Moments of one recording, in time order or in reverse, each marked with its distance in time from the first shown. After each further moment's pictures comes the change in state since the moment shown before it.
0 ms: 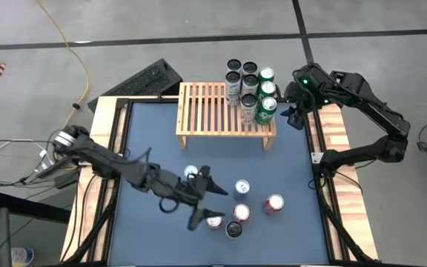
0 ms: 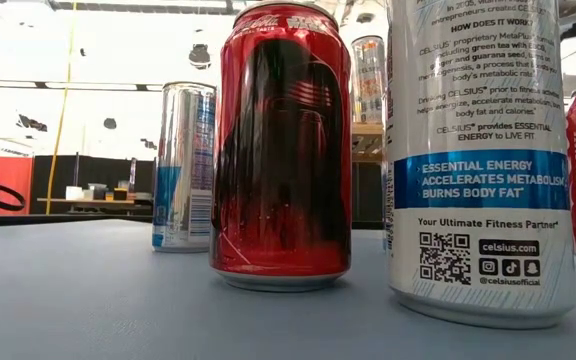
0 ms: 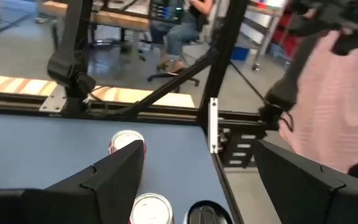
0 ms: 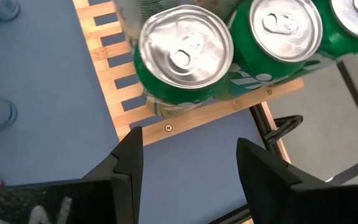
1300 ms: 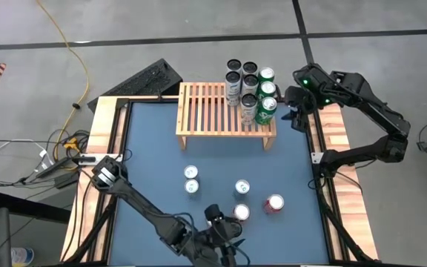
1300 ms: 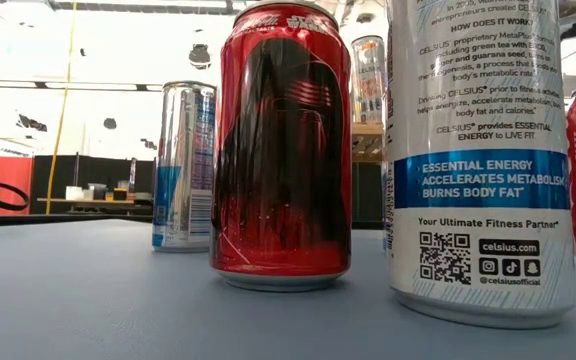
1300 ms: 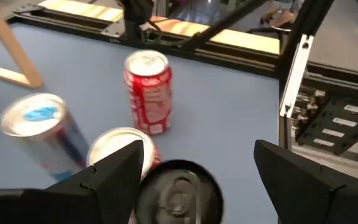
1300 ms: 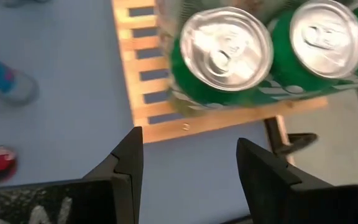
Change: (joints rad) left arm -0.215 0.588 0.602 -0.455 -0.579 -0.273; right arm -0.003 0.000 0.001 -0.019 -0.087 -0.126
